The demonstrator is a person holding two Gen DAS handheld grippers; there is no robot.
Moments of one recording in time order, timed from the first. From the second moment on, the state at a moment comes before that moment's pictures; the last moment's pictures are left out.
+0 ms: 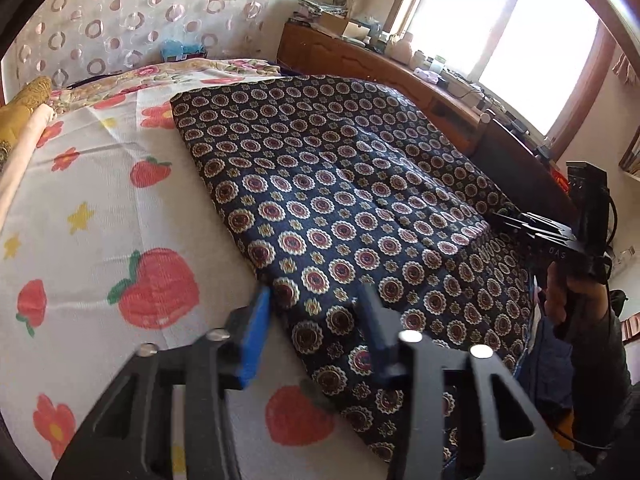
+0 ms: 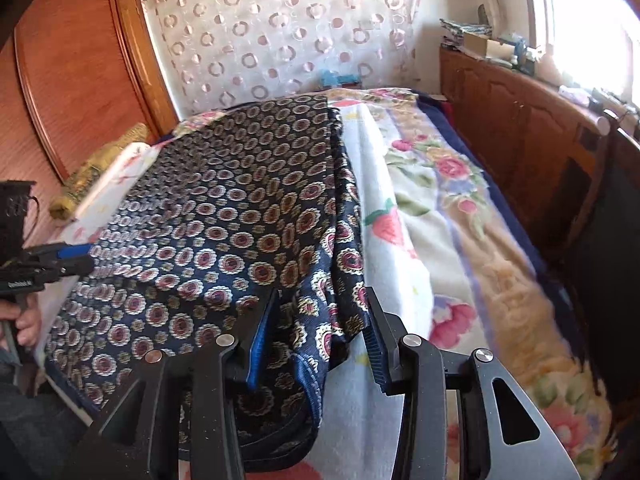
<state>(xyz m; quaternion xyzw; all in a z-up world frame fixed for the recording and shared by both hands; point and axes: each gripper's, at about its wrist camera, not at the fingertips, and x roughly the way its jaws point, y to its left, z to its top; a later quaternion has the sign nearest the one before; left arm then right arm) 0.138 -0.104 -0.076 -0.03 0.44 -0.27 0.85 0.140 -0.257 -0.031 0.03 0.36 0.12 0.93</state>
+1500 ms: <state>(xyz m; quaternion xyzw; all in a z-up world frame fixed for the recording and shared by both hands) 0.094 -0.019 -0.042 0.03 0.37 -0.19 0.91 0.077 -0.203 -0.048 0.03 0.33 0.17 0.93</state>
